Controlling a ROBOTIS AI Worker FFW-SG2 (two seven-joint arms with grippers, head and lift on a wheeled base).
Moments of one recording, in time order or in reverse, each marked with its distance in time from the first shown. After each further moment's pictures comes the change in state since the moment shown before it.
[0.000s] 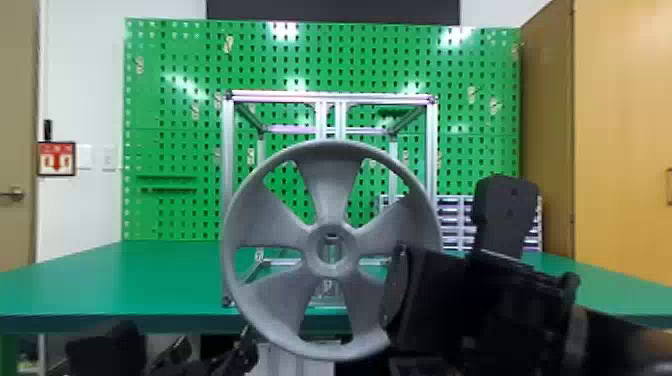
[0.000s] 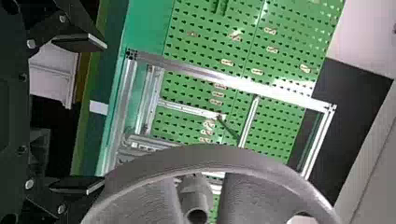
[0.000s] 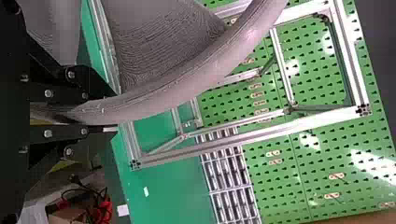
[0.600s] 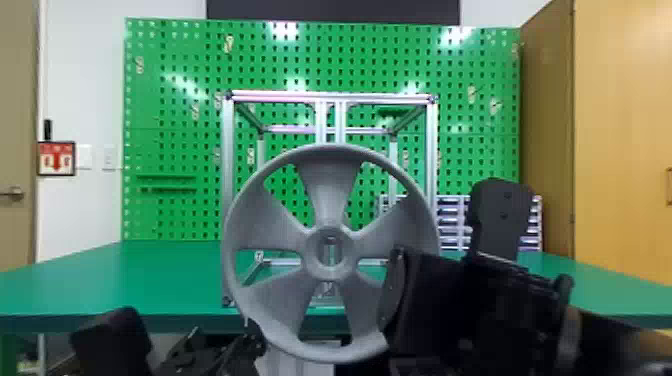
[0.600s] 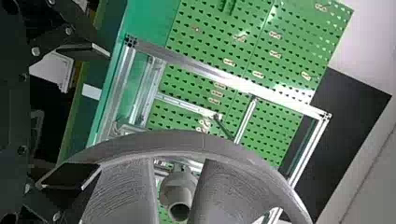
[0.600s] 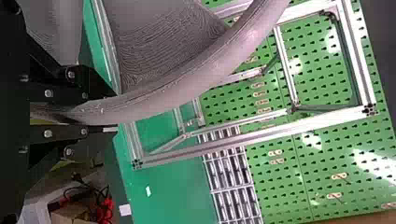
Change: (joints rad) left arm -0.024 -0.001 -0.025 -0.015 0.085 -0.006 0.072; right arm 0.000 0.000 0.004 0.012 0.005 -0.003 0.000
